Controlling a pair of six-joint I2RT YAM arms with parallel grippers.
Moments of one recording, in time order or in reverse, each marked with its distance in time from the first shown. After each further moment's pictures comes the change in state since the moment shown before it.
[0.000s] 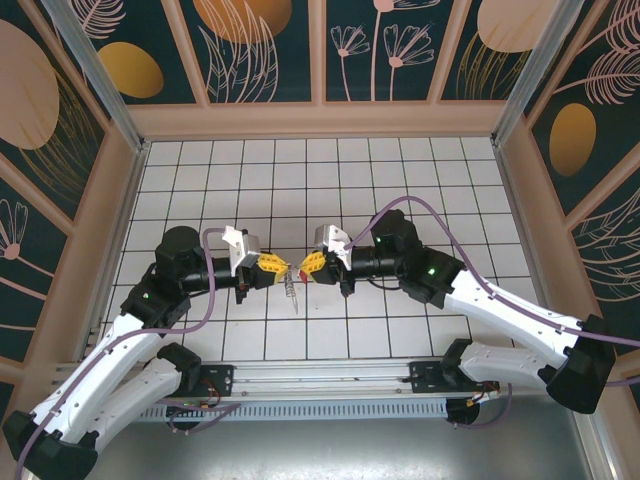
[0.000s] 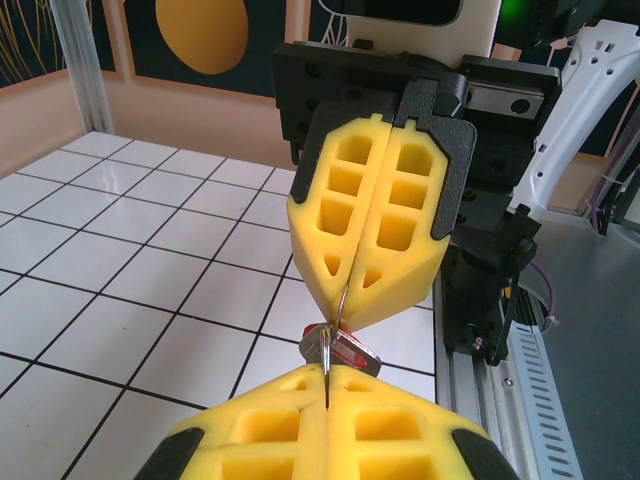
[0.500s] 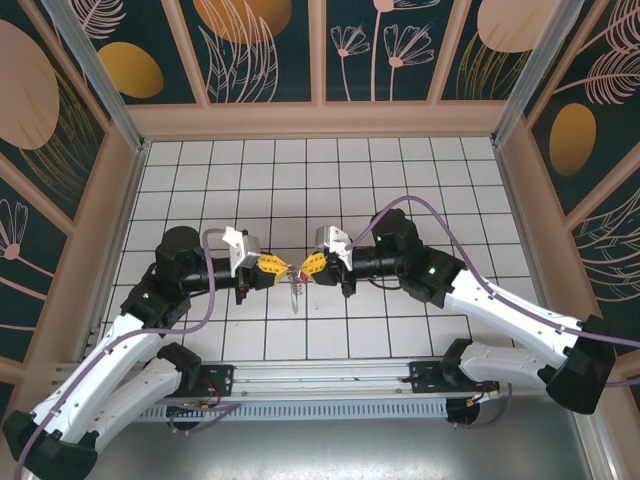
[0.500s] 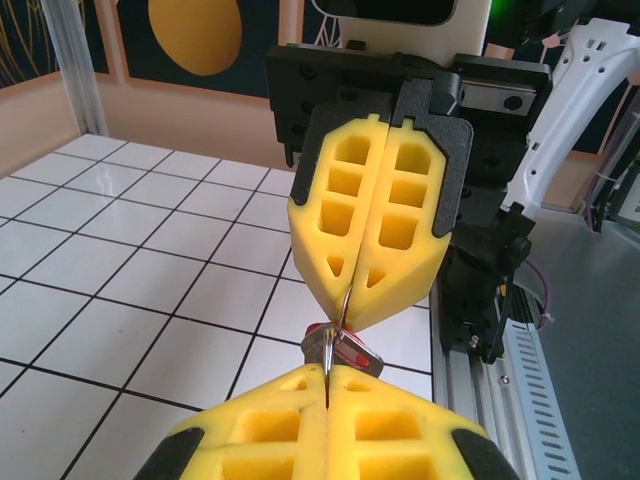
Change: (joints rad) left arm 0.000 0.000 0.000 -0.001 0.016 0.008; right arm -0.005 0.000 0.000 -0.008 -0.049 -0.011
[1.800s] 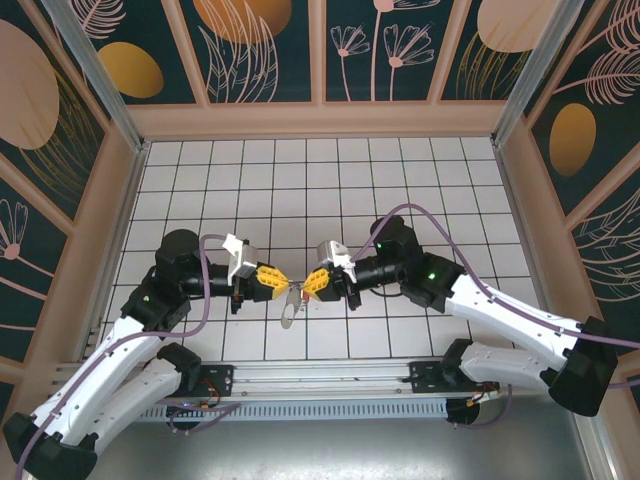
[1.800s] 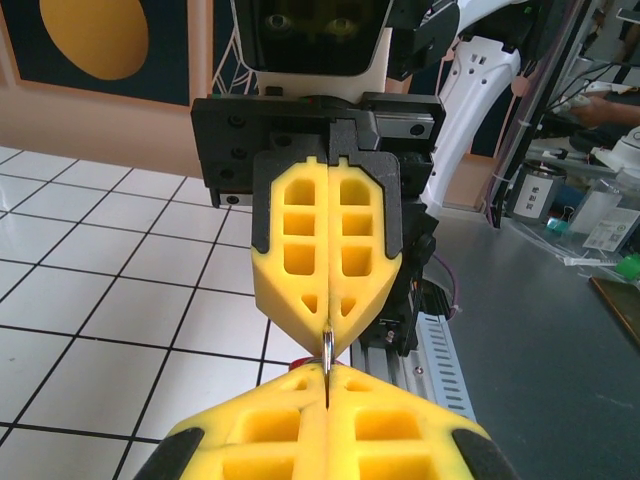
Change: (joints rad) left arm 0.000 -0.021 -0.028 0.016 0.172 -0.039; right arm 0.008 -0.019 -0.062 0.016 -0.153 -0.008
